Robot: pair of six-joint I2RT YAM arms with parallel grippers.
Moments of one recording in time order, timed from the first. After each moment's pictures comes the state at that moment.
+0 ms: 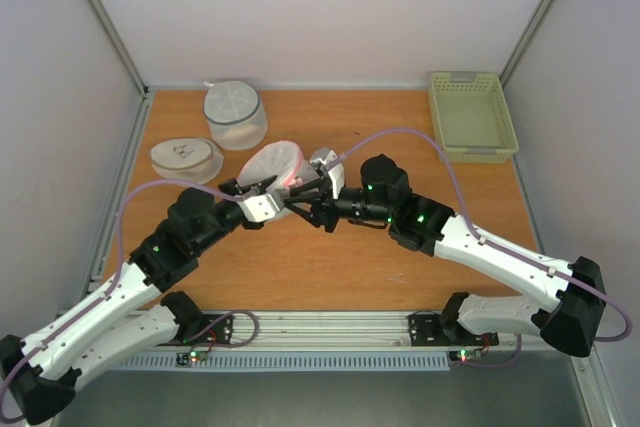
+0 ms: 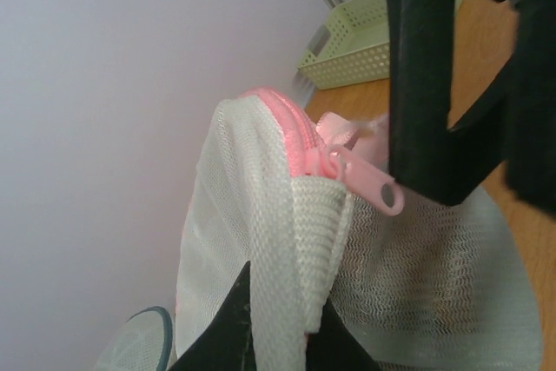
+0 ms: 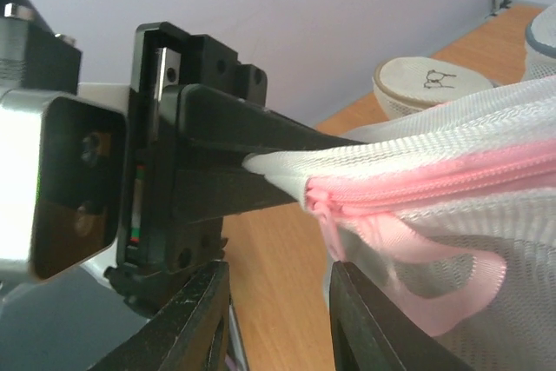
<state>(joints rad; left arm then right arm) -0.75 0.71 0.67 -0.11 -0.01 0.70 0.92 1.17 0.98 -0.04 -0.39 0.36</state>
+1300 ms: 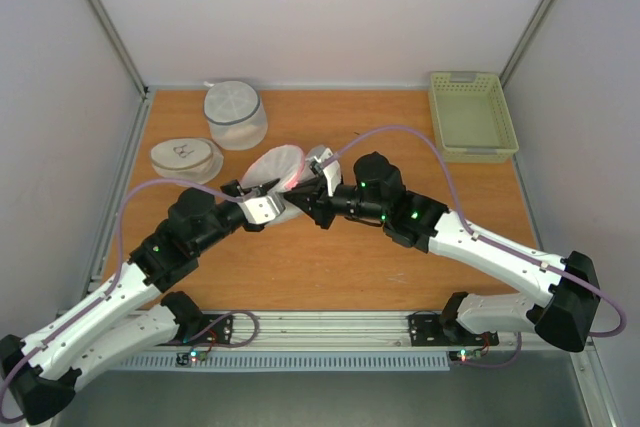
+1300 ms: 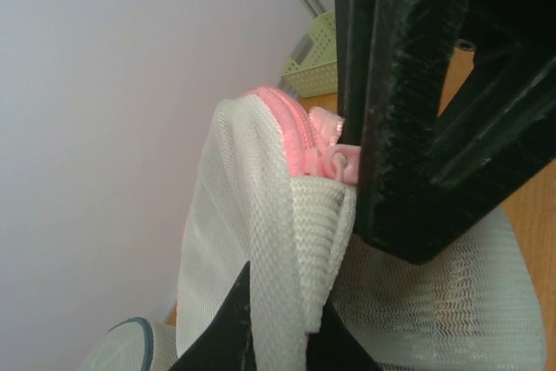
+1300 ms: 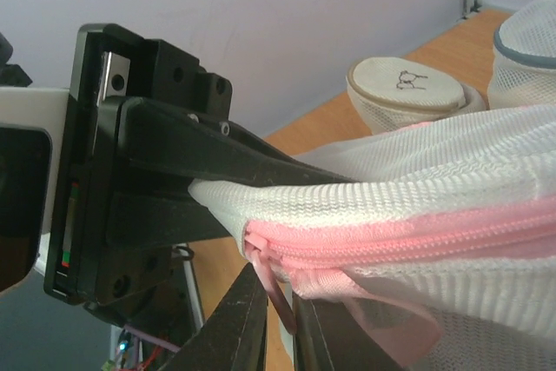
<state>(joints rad) -0.75 0.71 0.67 -0.12 0.04 0.69 0.92 1.22 1.00 -0.04 -0.33 0.31</state>
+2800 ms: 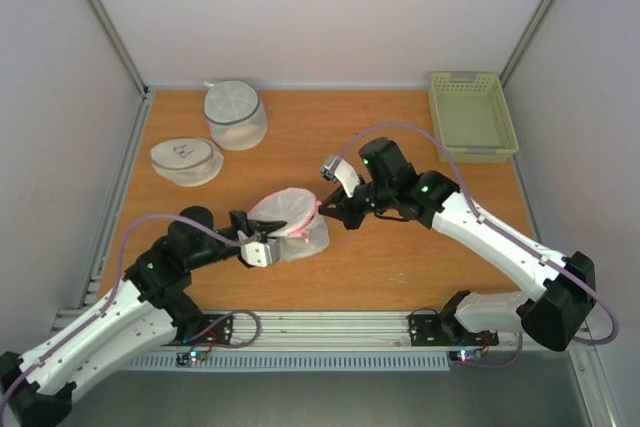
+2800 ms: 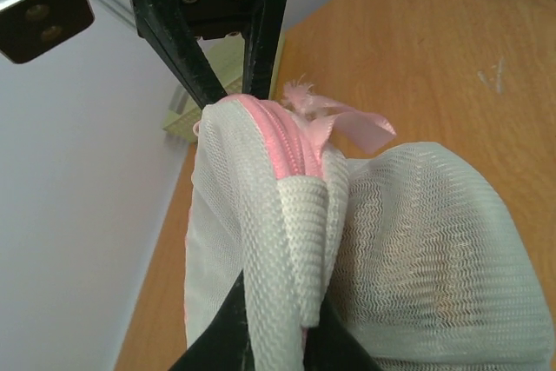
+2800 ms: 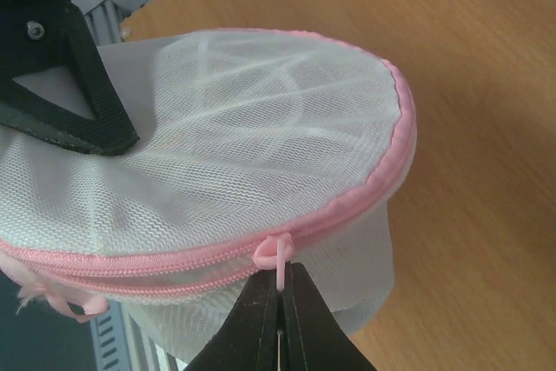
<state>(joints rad) -0.75 0.56 0.52 -0.25 0.34 0.91 0.73 1.27 1.15 -0.66 -0.50 0.02</state>
